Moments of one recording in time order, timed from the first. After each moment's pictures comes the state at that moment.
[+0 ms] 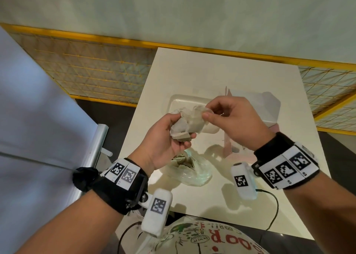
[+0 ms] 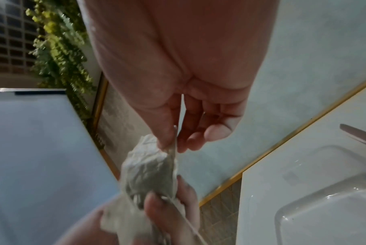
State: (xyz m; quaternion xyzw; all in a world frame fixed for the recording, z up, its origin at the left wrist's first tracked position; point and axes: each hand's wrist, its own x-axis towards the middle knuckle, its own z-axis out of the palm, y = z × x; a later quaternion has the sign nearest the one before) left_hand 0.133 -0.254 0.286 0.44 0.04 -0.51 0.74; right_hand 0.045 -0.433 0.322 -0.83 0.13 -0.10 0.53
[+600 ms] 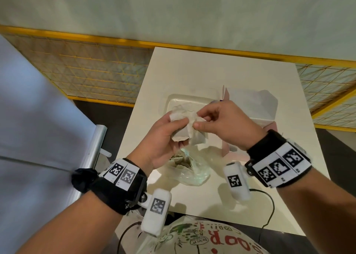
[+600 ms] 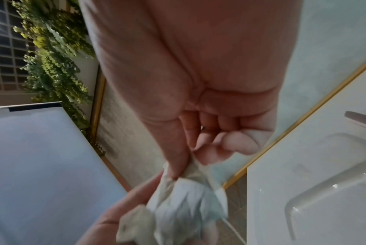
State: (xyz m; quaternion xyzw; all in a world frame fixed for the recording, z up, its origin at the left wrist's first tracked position) left_hand 0.129 -0.258 0.285 0.51 -0.05 -0.46 0.73; right_hand 0.048 -0.429 0.324 -0.85 0.17 0.00 0.50
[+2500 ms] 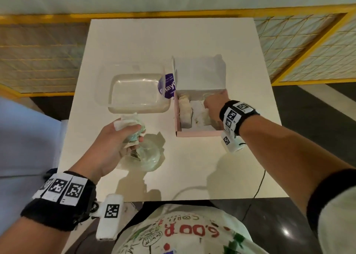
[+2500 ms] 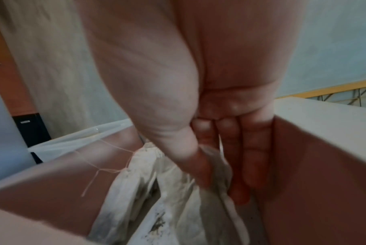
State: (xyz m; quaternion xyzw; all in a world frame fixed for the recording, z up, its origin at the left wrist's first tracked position) left_hand 0.086 -0.306 0.233 0.67 0.00 -0.43 0.60; right_hand -0.014 -0.612 0.174 -0.94 0.24 0.23 0.06
